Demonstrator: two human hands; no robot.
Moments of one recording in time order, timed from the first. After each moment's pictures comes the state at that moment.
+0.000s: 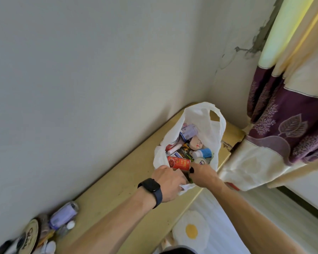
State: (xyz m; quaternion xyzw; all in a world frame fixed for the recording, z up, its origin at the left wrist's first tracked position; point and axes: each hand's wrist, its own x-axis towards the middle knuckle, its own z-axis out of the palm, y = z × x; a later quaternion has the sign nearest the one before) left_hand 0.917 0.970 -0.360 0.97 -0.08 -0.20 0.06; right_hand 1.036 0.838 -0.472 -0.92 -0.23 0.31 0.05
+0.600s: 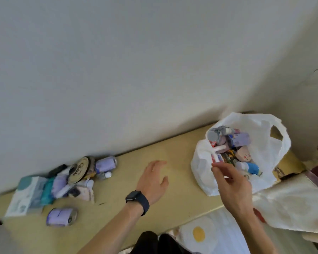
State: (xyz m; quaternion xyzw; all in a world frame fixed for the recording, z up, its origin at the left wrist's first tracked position) left_hand 0.768 1.029 -0.433 0.86 0.38 0.03 0.35; right_hand 0.931 0.863 -0.357 -0.84 -0.19 0.21 0.47
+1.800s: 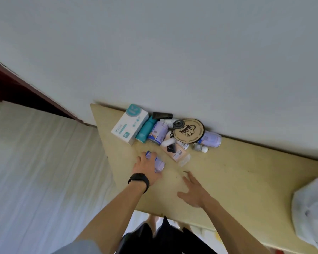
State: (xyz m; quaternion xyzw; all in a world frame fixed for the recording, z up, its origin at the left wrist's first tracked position) left_hand 0.394 1.147 -0.555 0.66 0.67 -0.11 0.33; right_hand 0.599 1.079 -0.556 -0.65 -0.53 0.50 -0.20
